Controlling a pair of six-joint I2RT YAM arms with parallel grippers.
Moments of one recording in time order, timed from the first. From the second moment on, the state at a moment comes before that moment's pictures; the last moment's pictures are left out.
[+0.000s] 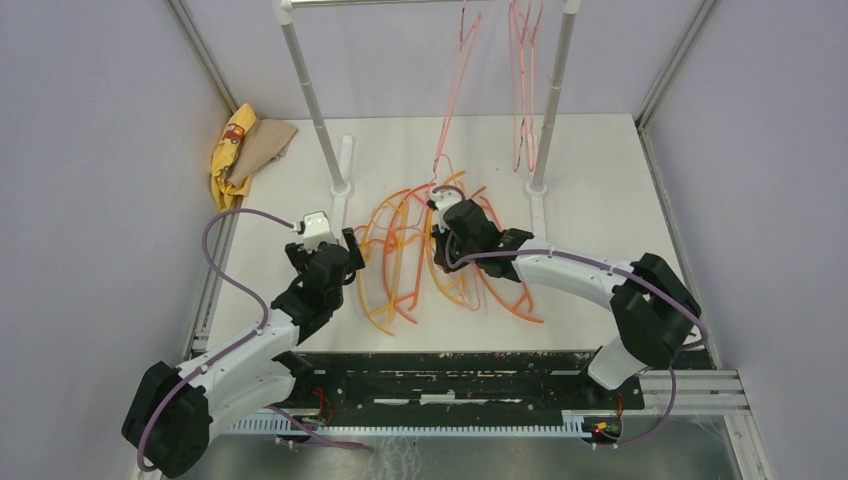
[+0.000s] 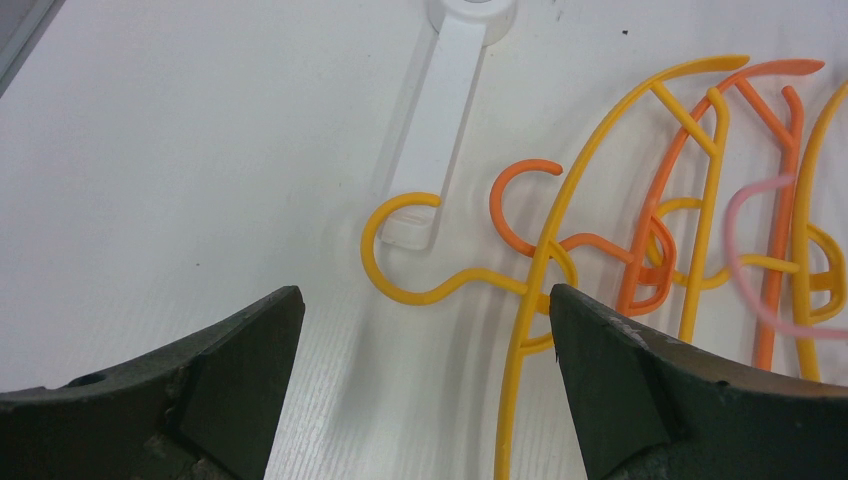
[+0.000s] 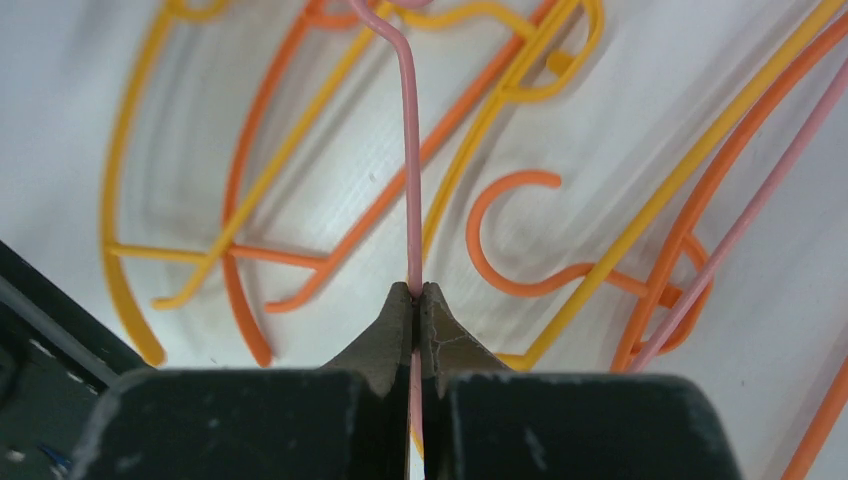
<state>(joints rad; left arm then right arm) -0.57 0.93 0.38 0.05 -0.74 -0.43 0.84 1.61 1.02 -0.22 0.03 0.27</state>
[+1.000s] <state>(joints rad) -0.57 0.89 0.37 0.05 -0.74 -0.43 1.17 1.61 1.12 0.13 0.19 0.55</state>
